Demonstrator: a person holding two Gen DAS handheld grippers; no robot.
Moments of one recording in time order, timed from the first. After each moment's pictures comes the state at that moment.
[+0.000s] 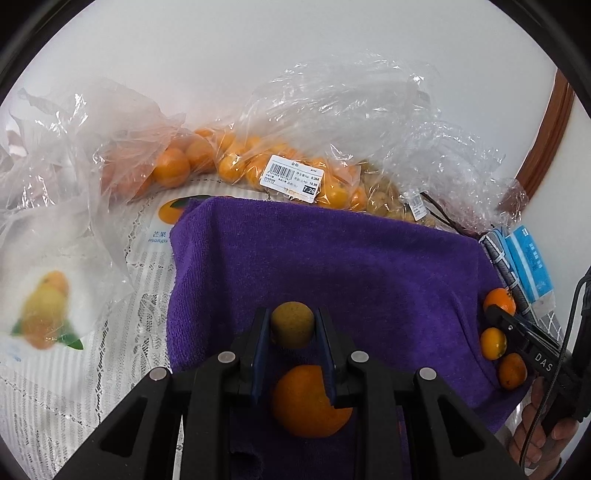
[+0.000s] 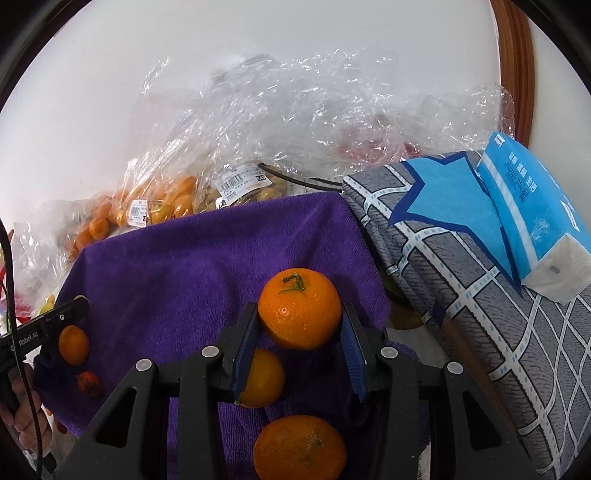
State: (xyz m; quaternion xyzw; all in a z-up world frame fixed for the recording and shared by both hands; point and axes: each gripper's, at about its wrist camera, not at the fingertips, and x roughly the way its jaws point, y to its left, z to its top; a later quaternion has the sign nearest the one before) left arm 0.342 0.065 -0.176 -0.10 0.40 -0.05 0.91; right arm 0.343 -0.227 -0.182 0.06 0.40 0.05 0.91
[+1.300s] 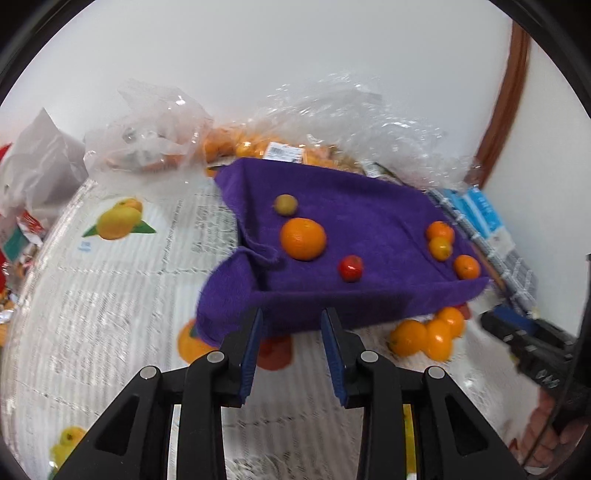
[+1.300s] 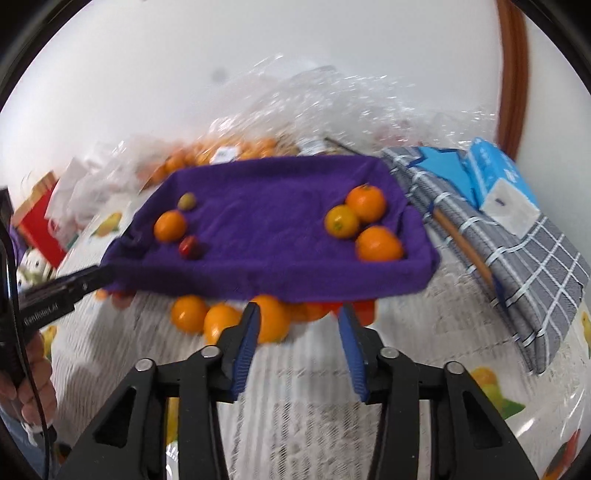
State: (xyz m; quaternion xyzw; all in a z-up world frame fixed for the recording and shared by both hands) left arm 0.191 0.083 -0.161 -0.09 0.37 -0.08 0.92; right arm 0.183 -0.169 -0.155 0.00 0.40 0.09 0.91
